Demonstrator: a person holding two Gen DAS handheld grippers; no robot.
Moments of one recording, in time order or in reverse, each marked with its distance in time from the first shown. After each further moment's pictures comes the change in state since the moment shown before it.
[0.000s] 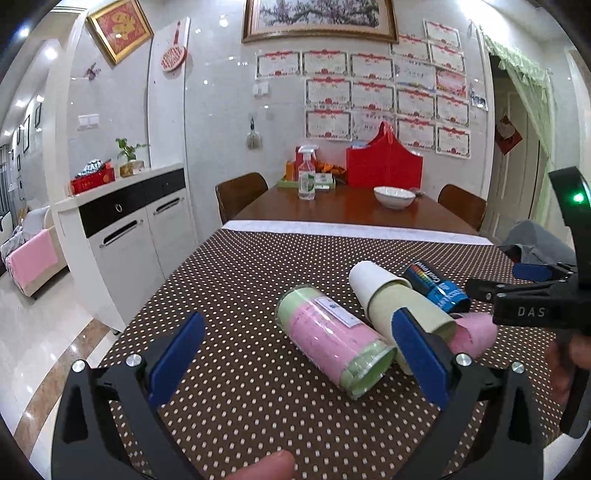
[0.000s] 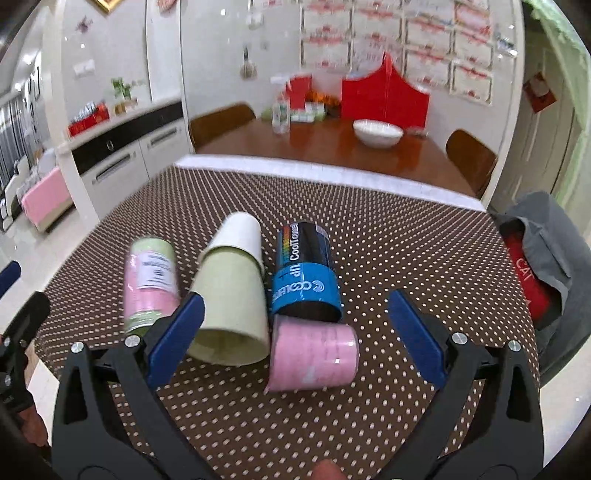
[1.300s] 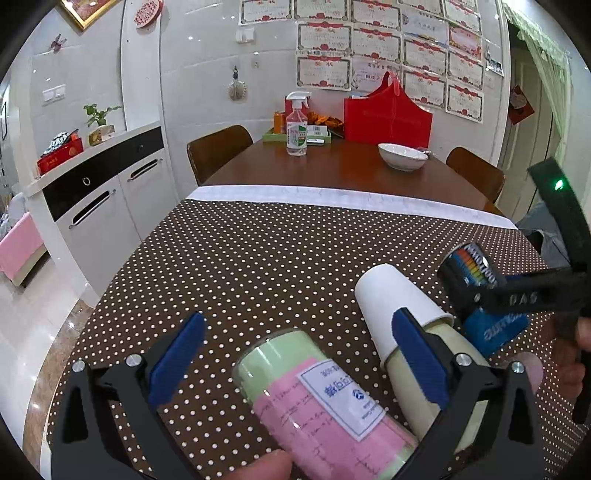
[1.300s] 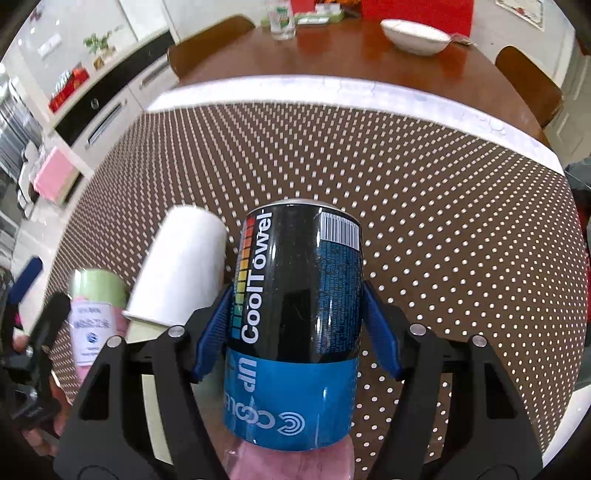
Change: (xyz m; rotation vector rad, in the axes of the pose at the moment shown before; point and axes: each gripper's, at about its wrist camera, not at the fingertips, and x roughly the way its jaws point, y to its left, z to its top) left arm 0.141 -0.020 0.039 0.002 0.192 -0.026; right arm 0.133 -0.036 0.076 0.076 0.329 0.130
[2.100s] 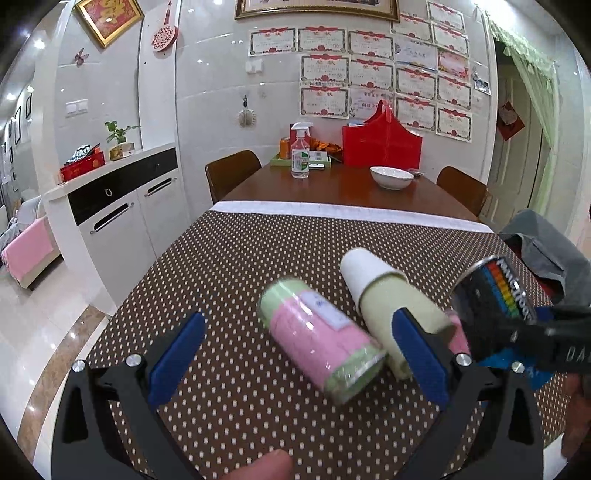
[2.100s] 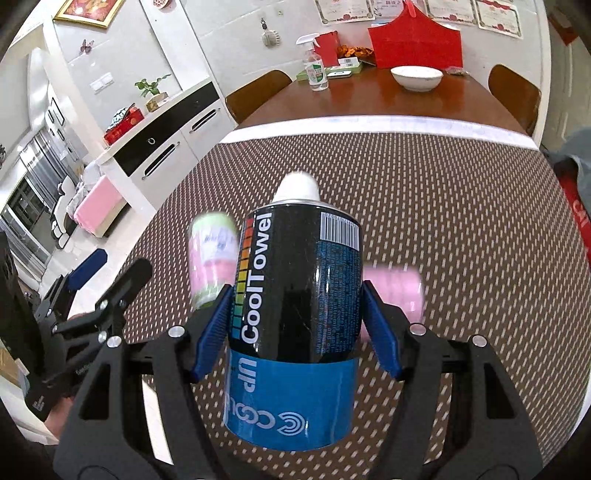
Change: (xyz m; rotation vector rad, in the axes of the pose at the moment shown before) left arm -0.113 -0.003 -0.061 -0.003 -0.103 0.012; right arm -0.105 0.053 -0.155 0.028 -0.196 0.141
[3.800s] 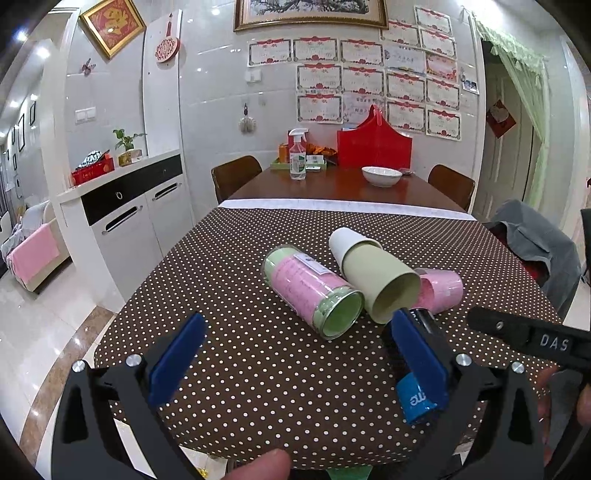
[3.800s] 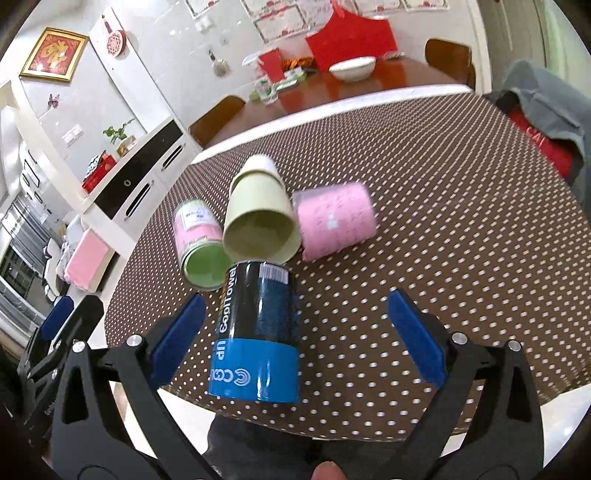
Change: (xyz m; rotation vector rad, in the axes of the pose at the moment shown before) left arm -0.081 -0.003 -0.043 0.022 -0.031 0.006; right arm -0.041 -0.022 -0.068 0.202 -0.139 -0.079
